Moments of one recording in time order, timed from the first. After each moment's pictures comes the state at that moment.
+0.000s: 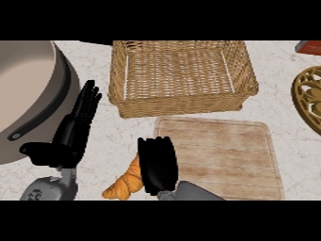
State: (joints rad) left arm -0.13 0.14 -0.20 -1.62 0.12 0.19 0.00; right arm -0.54 0.00 0.98 -1.30 0.91 -0.13 0.94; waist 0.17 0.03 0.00
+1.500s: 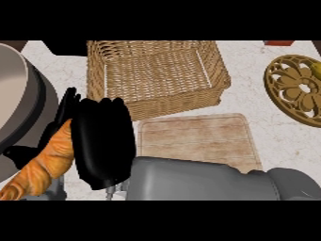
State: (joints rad) left arm -0.05 0.16 -0.13 -1.64 0.12 0.22 0.00; right arm -1.14 -0.01 1.00 -1.38 0.65 -0.46 1.16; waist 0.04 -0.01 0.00
